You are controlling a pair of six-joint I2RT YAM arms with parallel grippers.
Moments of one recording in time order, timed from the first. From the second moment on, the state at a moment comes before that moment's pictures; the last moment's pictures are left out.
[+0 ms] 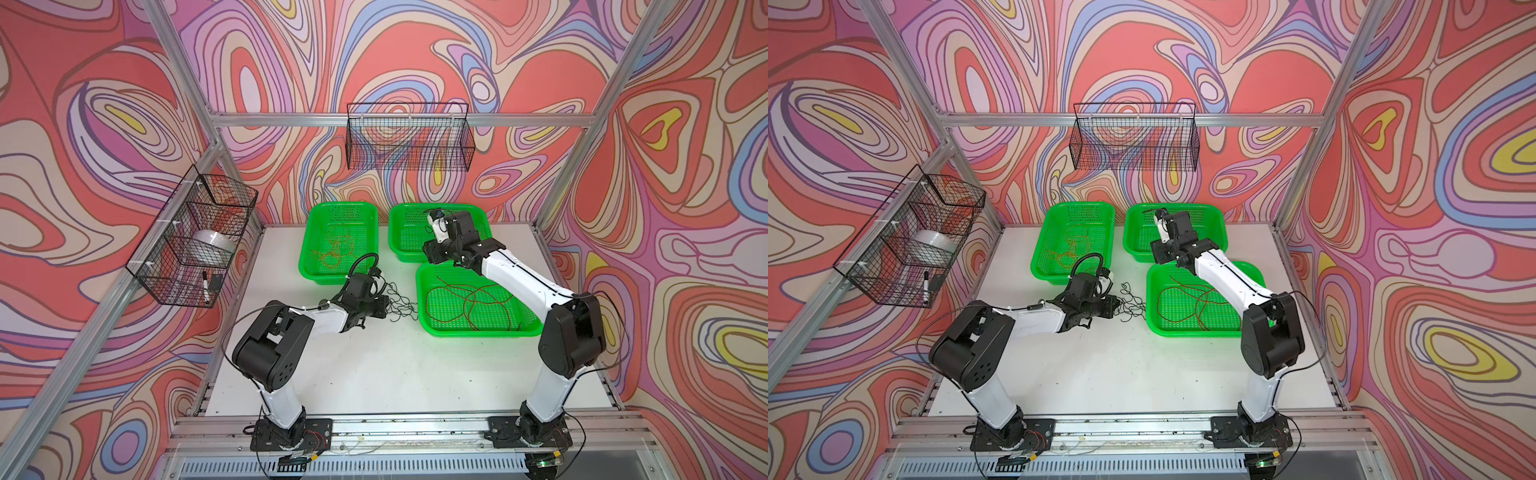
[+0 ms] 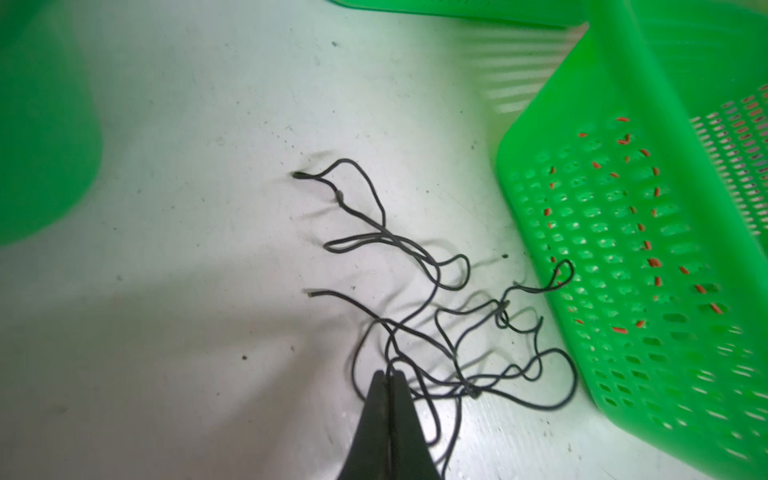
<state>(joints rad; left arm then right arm) -0.51 1.69 0.81 0.16 0.23 -0.32 0.46 1.76 1.49 -0.39 -0.03 -0.03</state>
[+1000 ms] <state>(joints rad) -0.54 1.18 1.03 -0.32 0.19 0.10 0.62 1.57 1.01 0.30 -0.34 -0.06</state>
